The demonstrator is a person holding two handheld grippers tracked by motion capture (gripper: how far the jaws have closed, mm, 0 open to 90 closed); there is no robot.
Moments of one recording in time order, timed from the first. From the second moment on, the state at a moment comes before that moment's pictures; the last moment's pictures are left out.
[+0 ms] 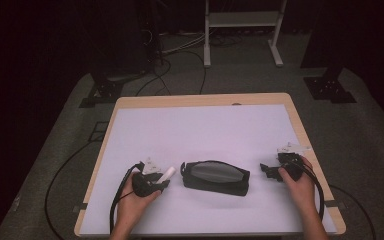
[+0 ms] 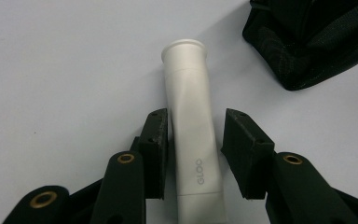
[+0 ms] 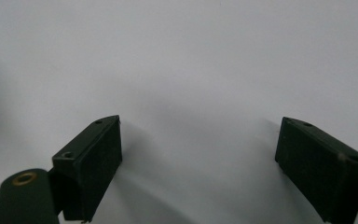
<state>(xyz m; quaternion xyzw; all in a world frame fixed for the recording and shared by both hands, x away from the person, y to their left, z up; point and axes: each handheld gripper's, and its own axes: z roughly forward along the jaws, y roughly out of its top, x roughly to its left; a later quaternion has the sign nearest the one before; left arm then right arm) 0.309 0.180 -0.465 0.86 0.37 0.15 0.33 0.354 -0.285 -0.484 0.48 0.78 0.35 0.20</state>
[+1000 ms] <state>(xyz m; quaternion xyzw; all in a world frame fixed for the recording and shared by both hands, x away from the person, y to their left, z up) 0.306 0.202 -0.449 0.83 0.36 0.14 0.40 0.354 -0.285 -0.484 0.48 0.78 0.35 0.20</state>
